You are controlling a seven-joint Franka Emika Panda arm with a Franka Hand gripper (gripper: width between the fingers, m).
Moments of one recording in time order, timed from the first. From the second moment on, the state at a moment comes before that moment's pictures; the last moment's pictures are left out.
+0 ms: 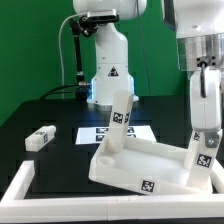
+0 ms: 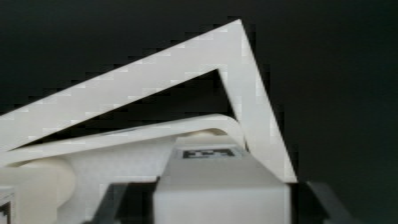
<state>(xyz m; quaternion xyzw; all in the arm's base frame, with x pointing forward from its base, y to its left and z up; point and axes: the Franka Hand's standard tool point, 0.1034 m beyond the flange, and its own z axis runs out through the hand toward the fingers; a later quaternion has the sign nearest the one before) 0.669 0.093 0.113 -0.53 0.84 0.02 0.07</state>
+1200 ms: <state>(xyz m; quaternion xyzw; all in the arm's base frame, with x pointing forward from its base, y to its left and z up) 0.641 0.074 0.153 -0.60 0.79 0.02 0.10</state>
